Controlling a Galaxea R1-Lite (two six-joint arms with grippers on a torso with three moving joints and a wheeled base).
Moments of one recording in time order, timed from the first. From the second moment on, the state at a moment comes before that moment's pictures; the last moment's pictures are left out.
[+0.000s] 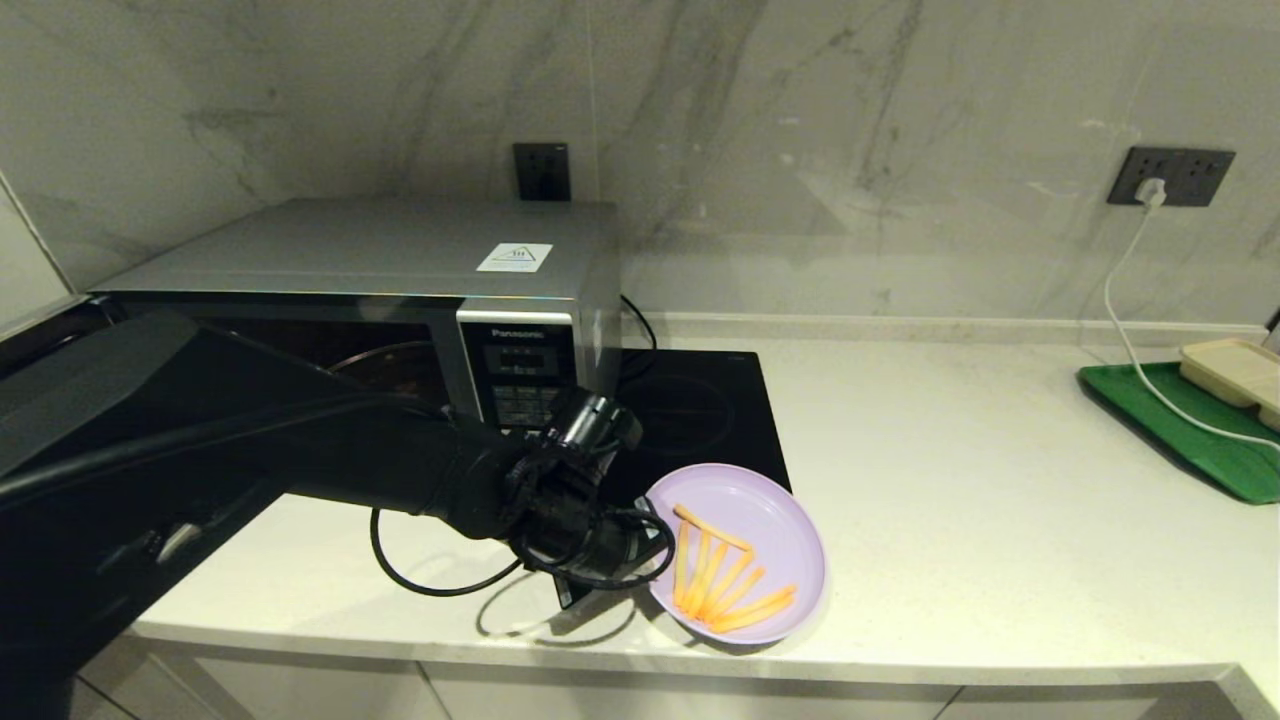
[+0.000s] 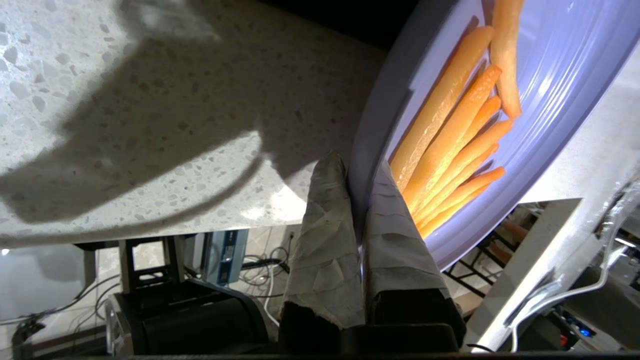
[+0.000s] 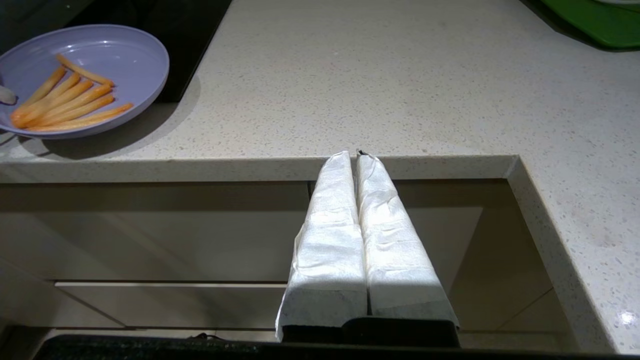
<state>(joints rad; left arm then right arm) -0.65 2.13 -1.32 0.18 -0.20 -1.01 0.00 0.00 -0.07 0.17 -0.05 0.09</state>
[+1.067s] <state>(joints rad) -0.66 2.18 -1.46 0.25 -0.22 -1.01 0.00 0.00 -0.07 0.17 -0.05 0.09</state>
